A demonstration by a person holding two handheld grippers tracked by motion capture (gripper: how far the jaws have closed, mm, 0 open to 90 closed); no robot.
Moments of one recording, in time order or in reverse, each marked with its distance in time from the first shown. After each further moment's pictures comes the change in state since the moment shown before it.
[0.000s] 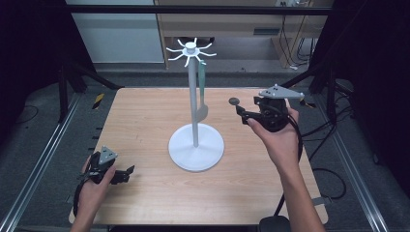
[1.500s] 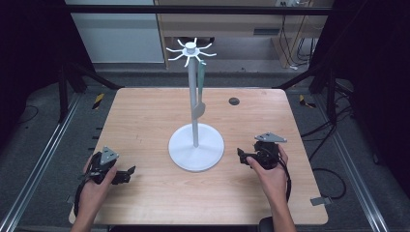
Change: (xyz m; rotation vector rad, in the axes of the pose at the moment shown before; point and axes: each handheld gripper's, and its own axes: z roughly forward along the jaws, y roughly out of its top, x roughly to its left) left arm -0.002 0.001 0.002 0.000 -0.005 0.012; right arm -0.010 -0.152 0.050 0.218 -0.080 0.105
